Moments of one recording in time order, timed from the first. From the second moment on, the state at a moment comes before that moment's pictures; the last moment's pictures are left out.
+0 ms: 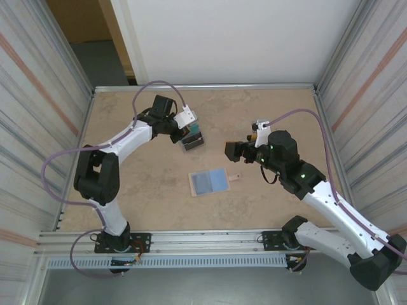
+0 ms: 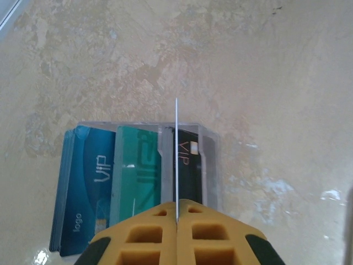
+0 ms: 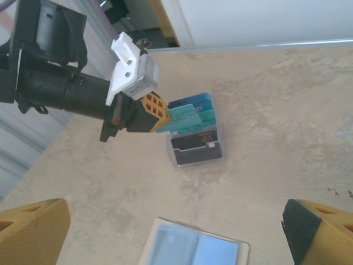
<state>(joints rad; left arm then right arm) -0.39 1.79 1.35 -0.43 0.34 0.65 0.63 0.89 0.85 -0.33 -0.03 0.41</state>
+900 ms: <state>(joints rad) -0.35 1.95 1.44 -0.41 0.37 0.69 0.63 0.89 0.85 -0.38 0.08 0.46</state>
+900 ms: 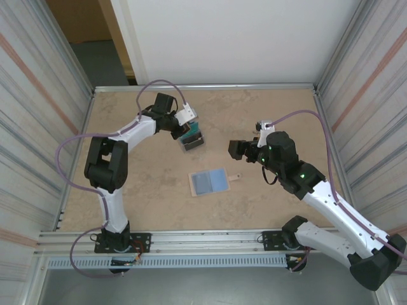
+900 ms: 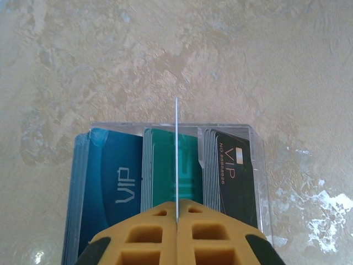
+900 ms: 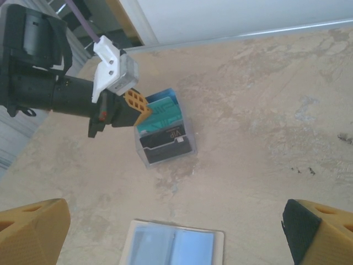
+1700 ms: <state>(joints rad) -0.35 1.78 1.38 -0.41 0.35 0.59 0.70 1.19 0.96 -0.51 0.14 0.52</state>
